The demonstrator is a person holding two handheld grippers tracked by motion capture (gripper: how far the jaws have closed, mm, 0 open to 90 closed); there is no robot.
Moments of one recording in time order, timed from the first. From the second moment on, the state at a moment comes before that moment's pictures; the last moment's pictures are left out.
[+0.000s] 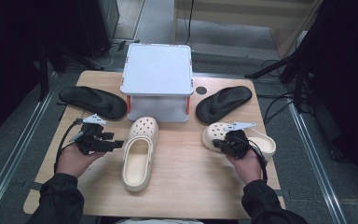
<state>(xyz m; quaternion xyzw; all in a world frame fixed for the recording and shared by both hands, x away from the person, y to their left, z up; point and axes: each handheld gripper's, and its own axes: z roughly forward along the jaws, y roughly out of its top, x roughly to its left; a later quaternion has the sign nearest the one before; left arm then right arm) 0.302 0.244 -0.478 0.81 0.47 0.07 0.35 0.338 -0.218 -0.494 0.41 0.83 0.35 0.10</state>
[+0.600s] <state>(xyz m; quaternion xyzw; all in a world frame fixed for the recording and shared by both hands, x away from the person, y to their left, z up) 0.289 0.252 -0.480 0.80 0.49 0.07 0.35 0.356 -0.215 -0.482 0.43 0.82 0.37 0.09</state>
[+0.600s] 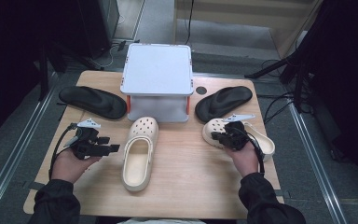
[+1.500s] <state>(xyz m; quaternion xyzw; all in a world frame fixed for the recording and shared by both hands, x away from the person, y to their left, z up) 0.290 0.251 -0.481 0.80 0.48 0.06 0.35 0.332 -0.303 -0.448 0.49 0.77 0.38 0.15</state>
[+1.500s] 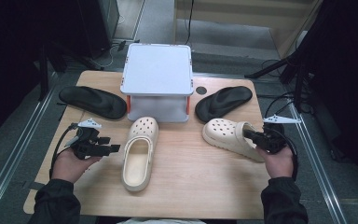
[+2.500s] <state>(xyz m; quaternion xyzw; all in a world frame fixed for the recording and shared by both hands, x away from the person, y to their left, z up) 0.303 0.246 -0.478 0.80 0.47 0.06 0.37 0.315 -0.261 -0.459 0.47 0.81 0.34 0.11</state>
